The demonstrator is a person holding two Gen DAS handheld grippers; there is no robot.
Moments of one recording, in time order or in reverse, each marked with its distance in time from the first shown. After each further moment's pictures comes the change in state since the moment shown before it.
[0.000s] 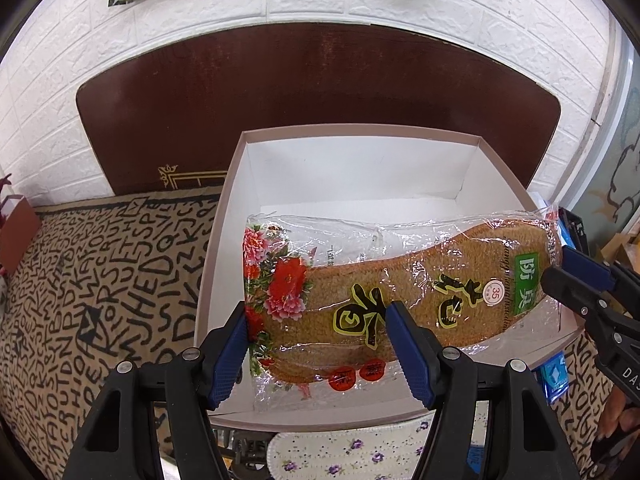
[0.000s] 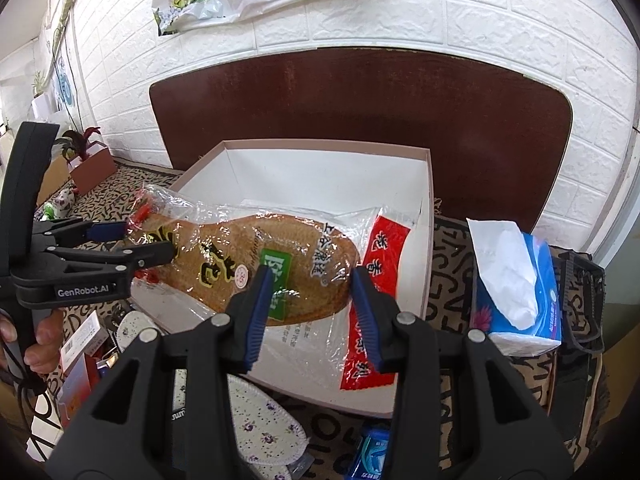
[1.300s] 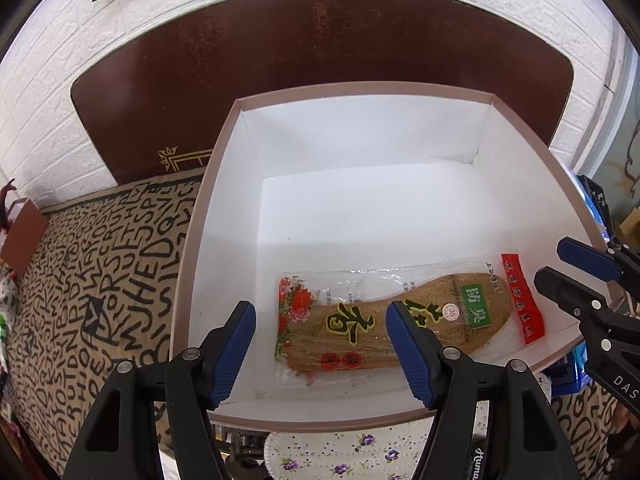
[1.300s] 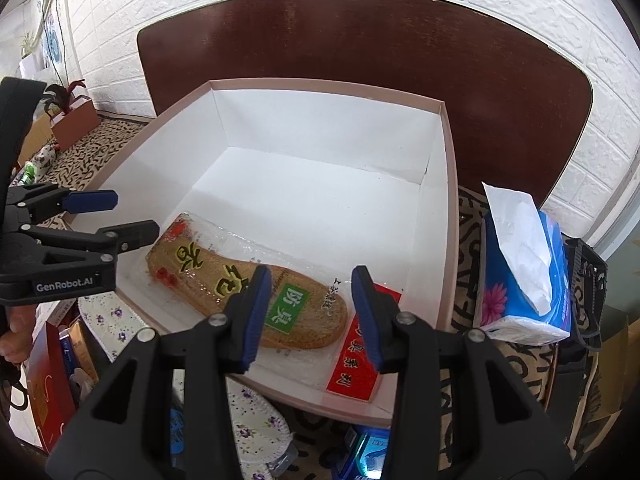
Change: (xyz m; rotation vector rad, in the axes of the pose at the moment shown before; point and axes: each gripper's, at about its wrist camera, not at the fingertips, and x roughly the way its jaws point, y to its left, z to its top) left arm 0.019 -0.008 -0.013 0.049 0.058 0.061; right arm 0.033 0.005 -0.015 -0.060 0.124 -0.044
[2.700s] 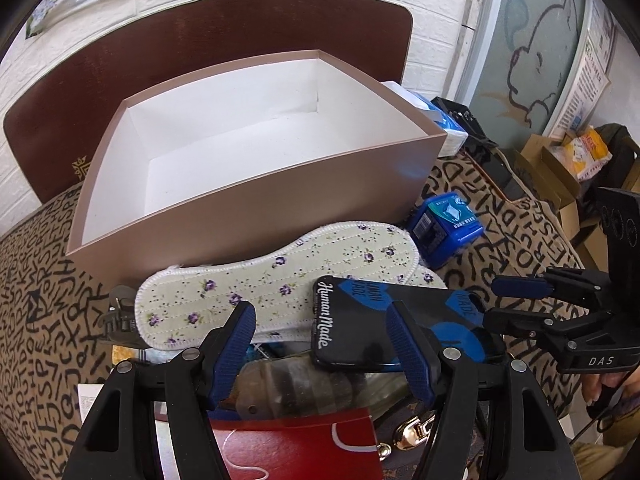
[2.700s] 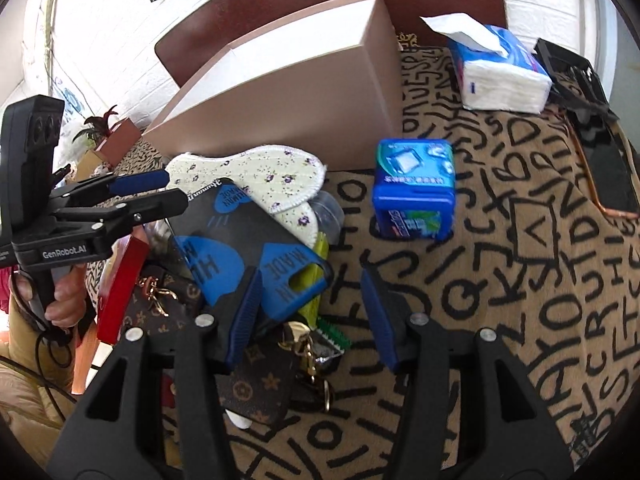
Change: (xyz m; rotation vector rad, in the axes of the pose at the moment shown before) left arm -0.056 -0.063 -0.095 0.233 0.002 -0.303; right arm -0.081 -0.014 -0.156 0.303 0.088 0.214
